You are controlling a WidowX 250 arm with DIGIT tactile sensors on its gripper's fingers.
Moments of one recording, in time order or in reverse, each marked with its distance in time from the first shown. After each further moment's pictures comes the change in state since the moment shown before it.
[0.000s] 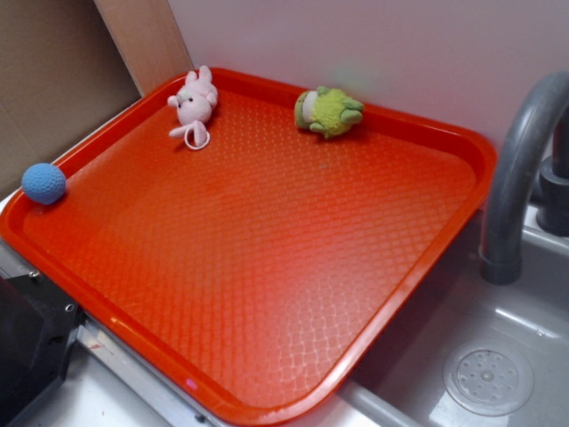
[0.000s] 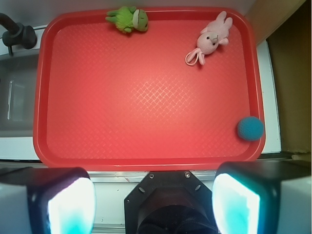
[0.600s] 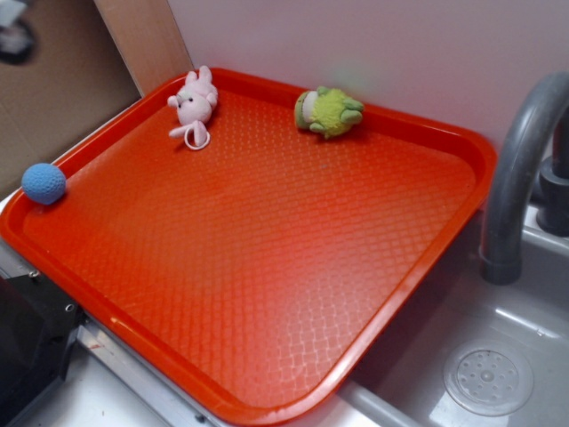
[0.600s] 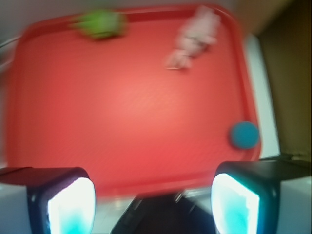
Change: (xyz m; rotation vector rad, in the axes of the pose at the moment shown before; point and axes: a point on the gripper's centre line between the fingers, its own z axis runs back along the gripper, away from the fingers) arm 0.035 0.051 -0.061 0.095 0.043 0.247
